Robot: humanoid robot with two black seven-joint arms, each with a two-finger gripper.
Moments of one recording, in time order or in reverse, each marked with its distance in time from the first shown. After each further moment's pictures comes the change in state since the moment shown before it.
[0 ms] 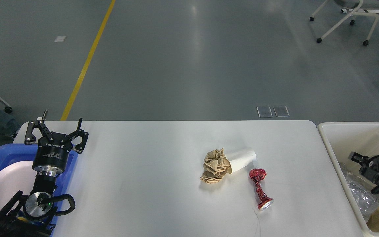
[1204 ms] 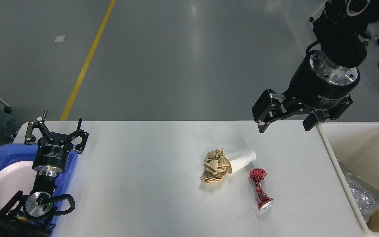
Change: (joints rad) left arm 0.000 0.000 0.000 0.000 0.000 0.000 0.000; right arm 1.561 0.213 -0.305 1.136 0.365 0.781 -0.017
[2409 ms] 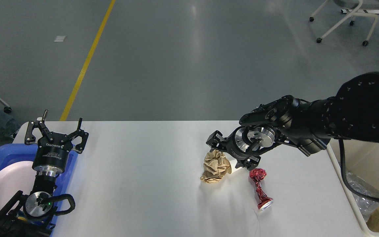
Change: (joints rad) left arm 0.000 0.000 0.000 0.000 0.000 0.000 0.000; right arm -0.966 0.313 0.157 -0.567 0.444 -0.666 0.002
